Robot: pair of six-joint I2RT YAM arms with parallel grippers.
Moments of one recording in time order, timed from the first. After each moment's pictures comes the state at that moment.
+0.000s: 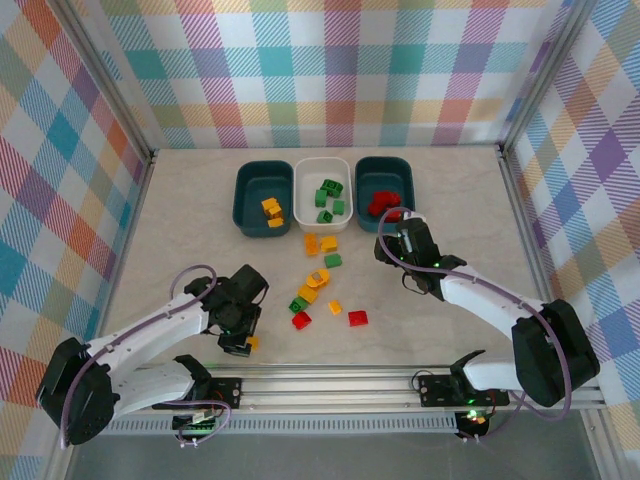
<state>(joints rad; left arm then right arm) -0.69 1.08 0.63 -0.99 0.07 -2.07 0.51 1.30 0.68 -0.12 0.19 0.53</state>
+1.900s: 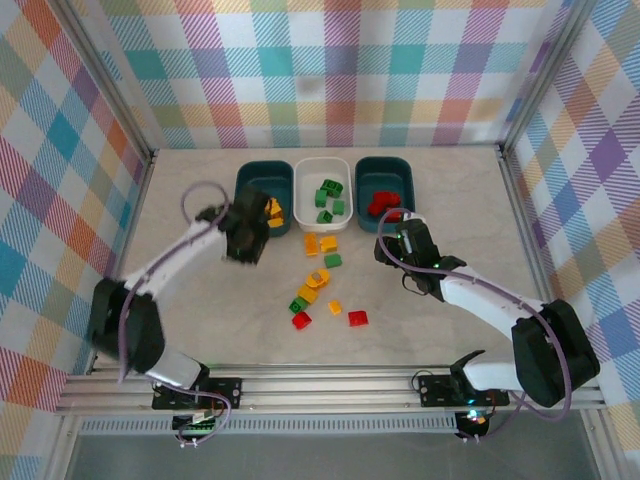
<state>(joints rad) -0.41 1.58 1.30 -0.82 -0.12 -1.49 0.51 1.29 0.67 -0.12 0.19 0.53</state>
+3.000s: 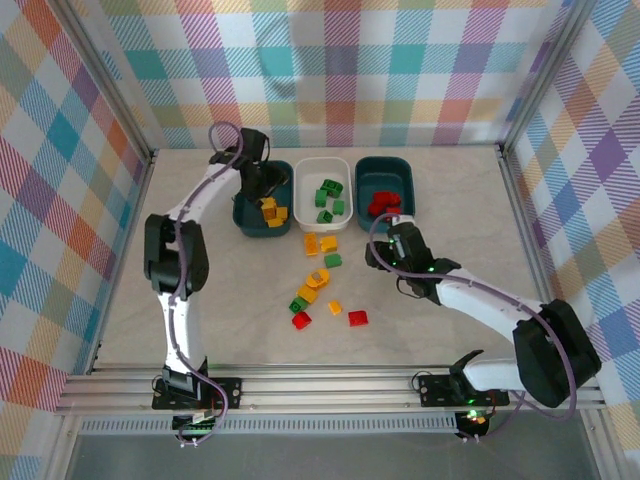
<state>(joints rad) -0.27 2.02 1.80 -0.77 0.12 -0.96 0.61 1.31 0.69 -0.12 0.17 0.48</state>
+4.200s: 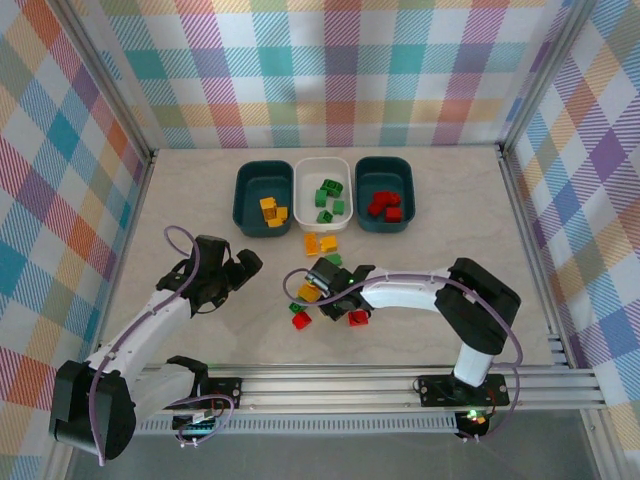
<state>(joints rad) -0.27 1.04 0.61 -0.50 0.07 -0.95 1.02 1.73 0.98 -0.45 0.15 0.26</state>
